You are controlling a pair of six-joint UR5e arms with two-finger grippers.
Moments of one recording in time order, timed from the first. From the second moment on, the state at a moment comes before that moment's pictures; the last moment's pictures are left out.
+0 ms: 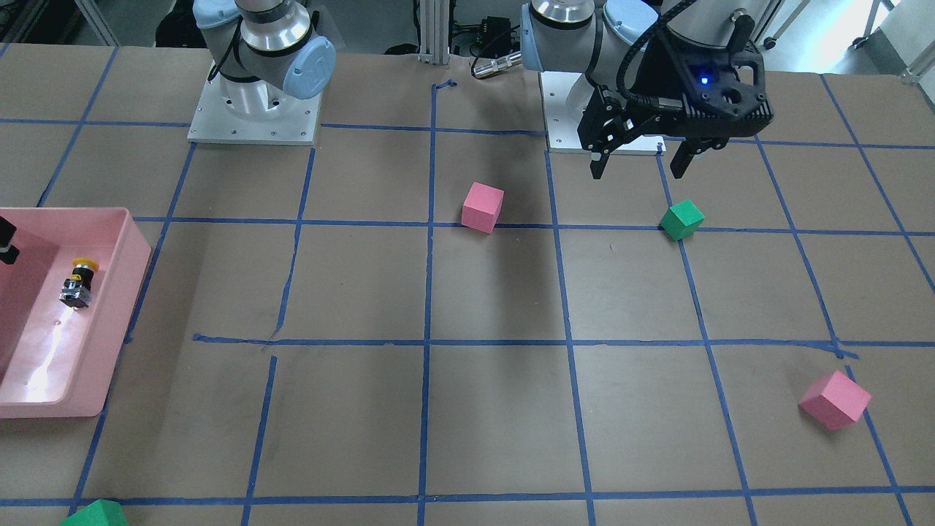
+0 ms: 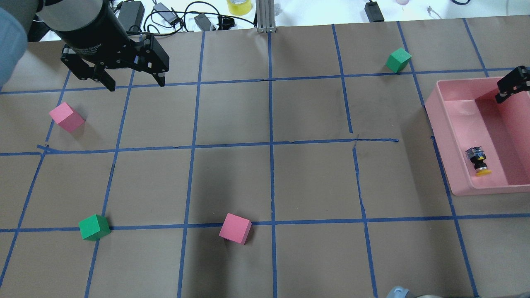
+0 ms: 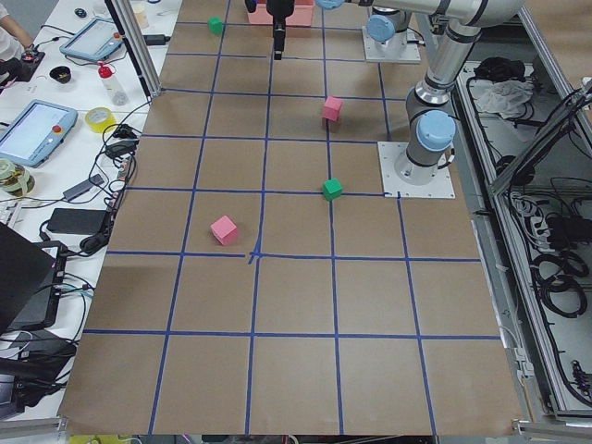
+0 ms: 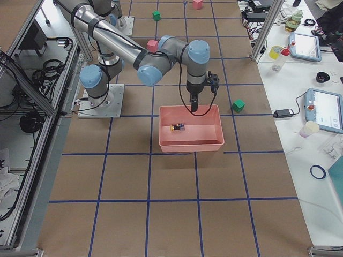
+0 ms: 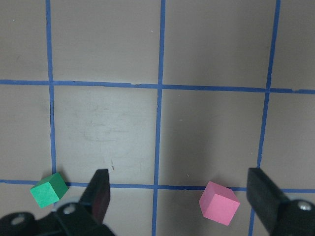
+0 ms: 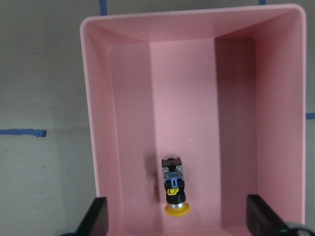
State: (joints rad) left arm -1.60 -1.55 -1.49 -1.58 1.57 -0.08; right arm 0.98 -1.43 1.74 -1.93 -1.56 -0.56
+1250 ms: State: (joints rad) left arm -1.60 -1.55 -1.49 -1.58 1.57 -0.08; right arm 0.95 -1.27 1.87 -2.14 -1.59 -0.62
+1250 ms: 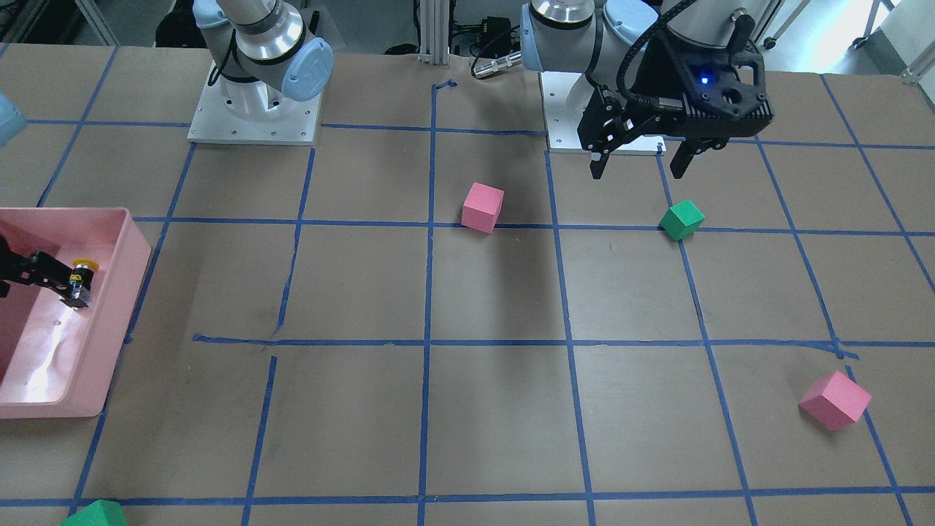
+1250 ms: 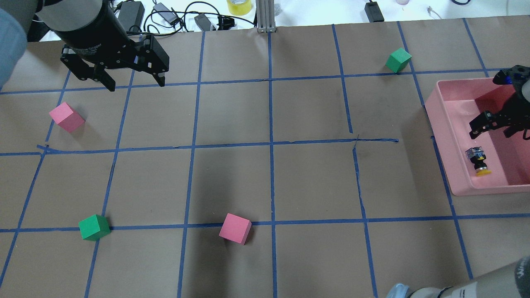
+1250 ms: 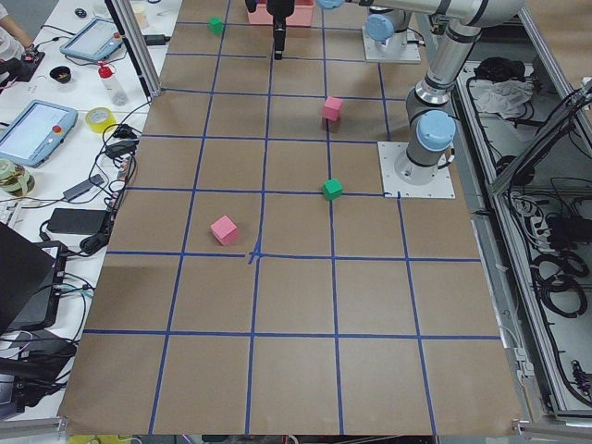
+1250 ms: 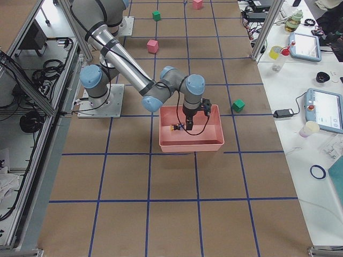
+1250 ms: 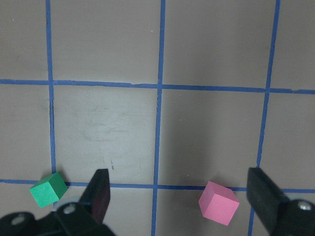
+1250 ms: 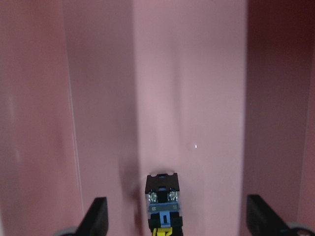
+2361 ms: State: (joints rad) left arm -1.60 -1.55 -1.49 -1.58 1.57 -0.08; right arm 0.95 -1.22 1.90 -2.13 -1.61 -0.62
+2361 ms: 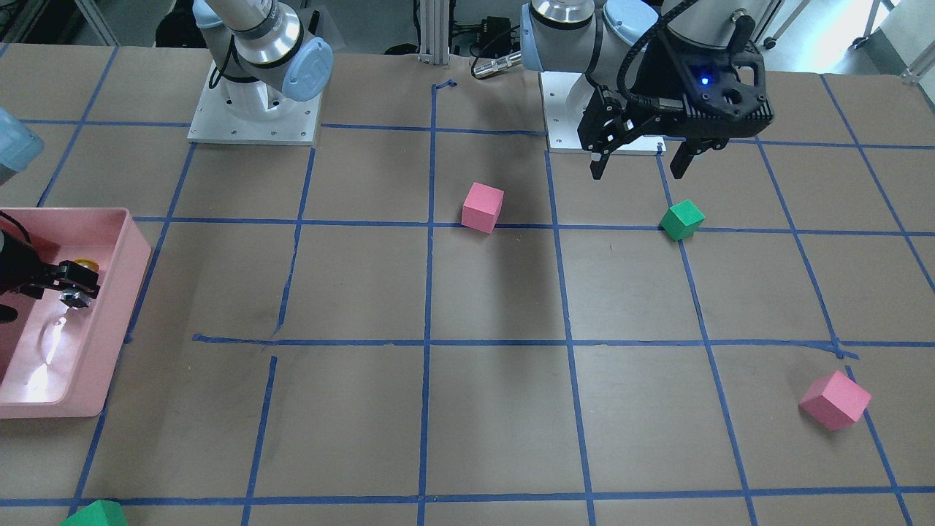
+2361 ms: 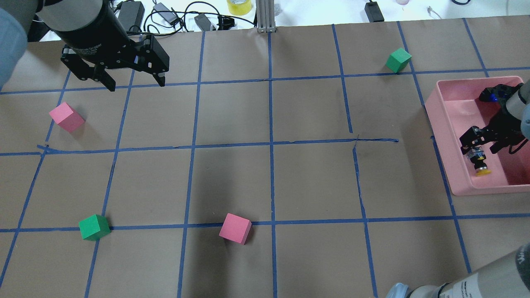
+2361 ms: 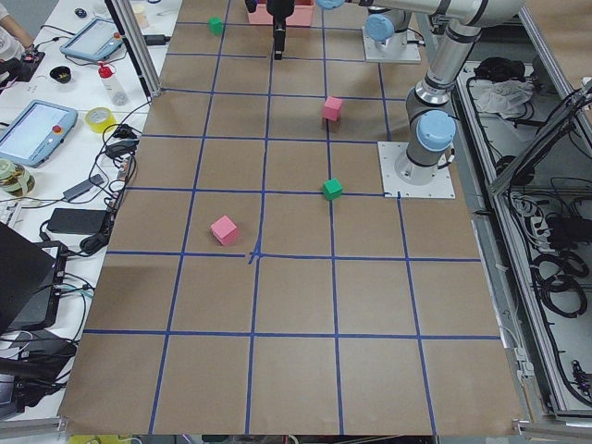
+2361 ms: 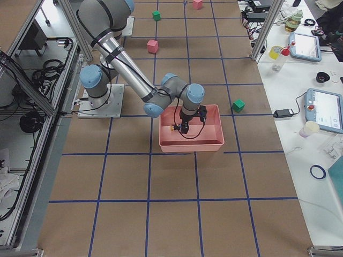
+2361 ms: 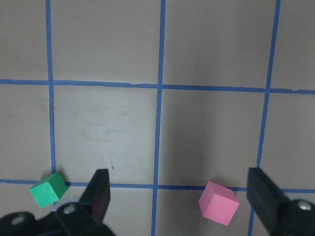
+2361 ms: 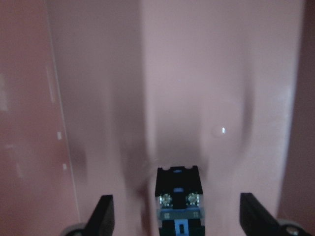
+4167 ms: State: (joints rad) left arm -1.60 -1.55 -1.49 -1.58 1.57 -0.08; right arm 0.98 -1.34 1.66 -1.90 -1.64 -0.59
